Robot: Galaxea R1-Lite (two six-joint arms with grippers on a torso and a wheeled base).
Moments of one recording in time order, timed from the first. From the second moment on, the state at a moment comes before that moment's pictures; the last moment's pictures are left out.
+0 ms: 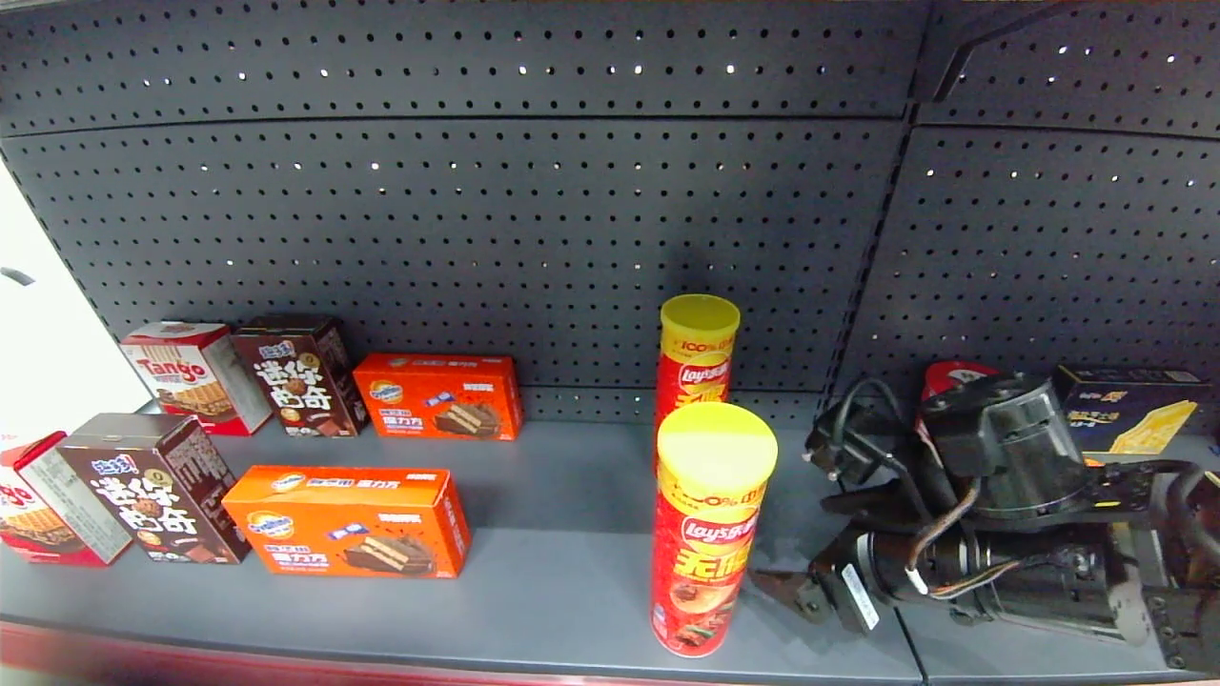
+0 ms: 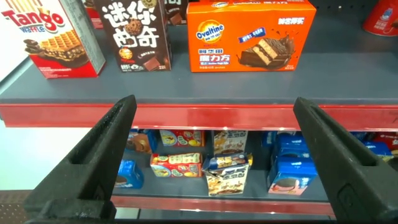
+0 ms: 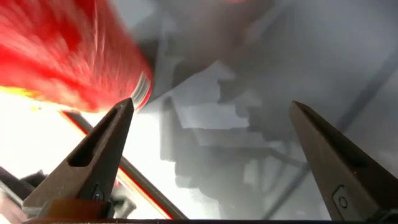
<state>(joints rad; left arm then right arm) 0.00 0.09 -0.21 0.21 0.00 0.01 0.70 1.58 -0.76 -0.20 -0.09 -0.07</state>
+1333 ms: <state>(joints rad) 0.00 0.01 -0.14 0.23 -0.03 0.02 0.13 0.71 -0.44 -0.19 -0.15 0.01</state>
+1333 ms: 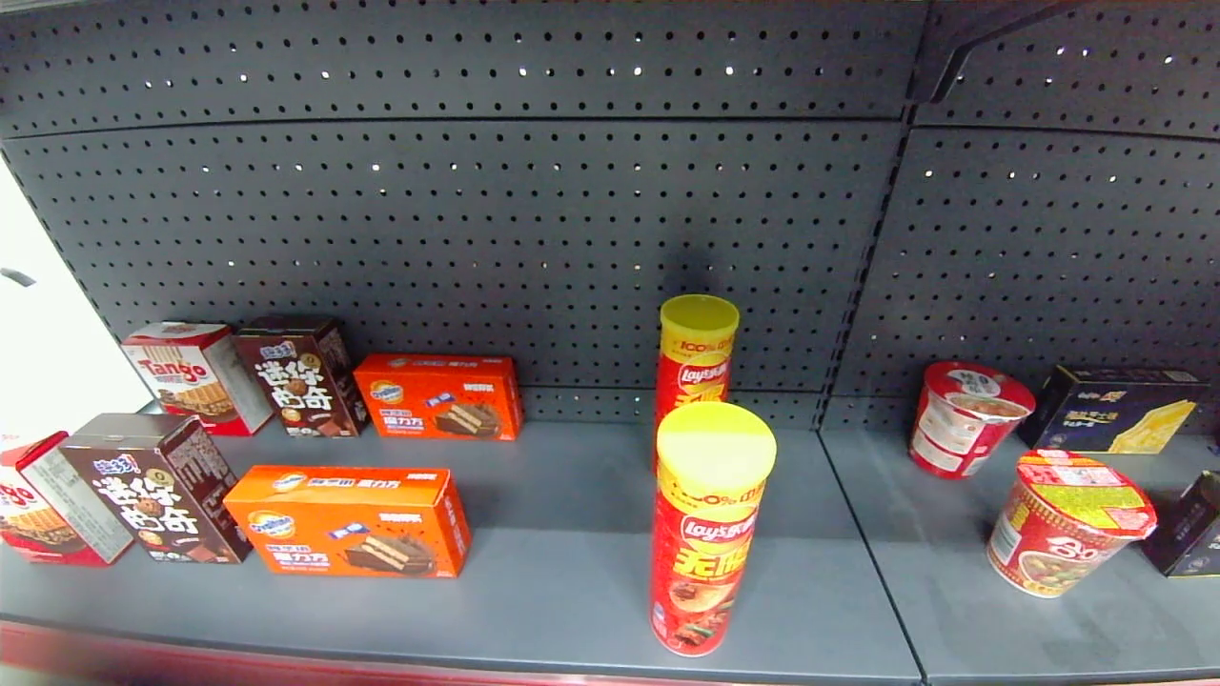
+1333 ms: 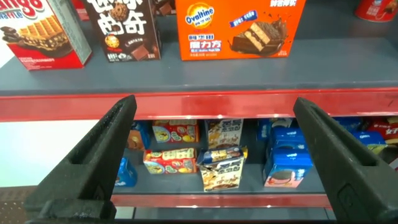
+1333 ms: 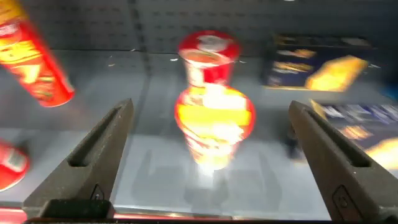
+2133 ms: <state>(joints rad) 0.00 0.01 -0.13 0.23 -0.04 0.02 -0.07 0.15 -0.08 -0.05 0.01 -0.12</state>
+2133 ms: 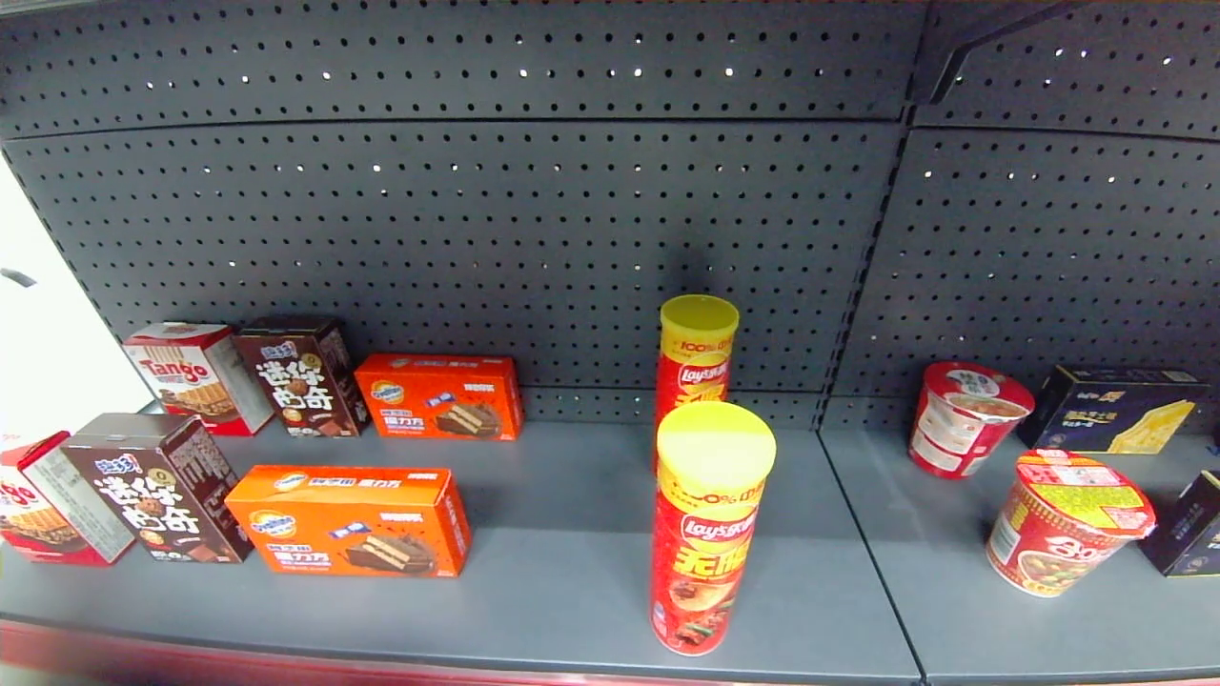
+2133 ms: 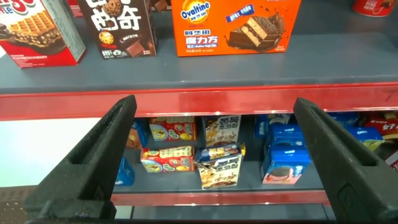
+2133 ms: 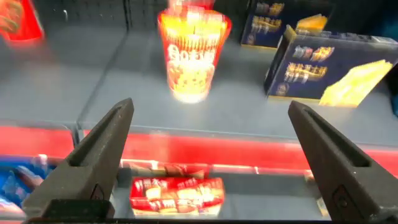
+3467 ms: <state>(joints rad) 0.00 0.01 -0.13 0.22 -0.05 0.00 -0.08 0.09 0.00 -0.07 0.08 -0.18</state>
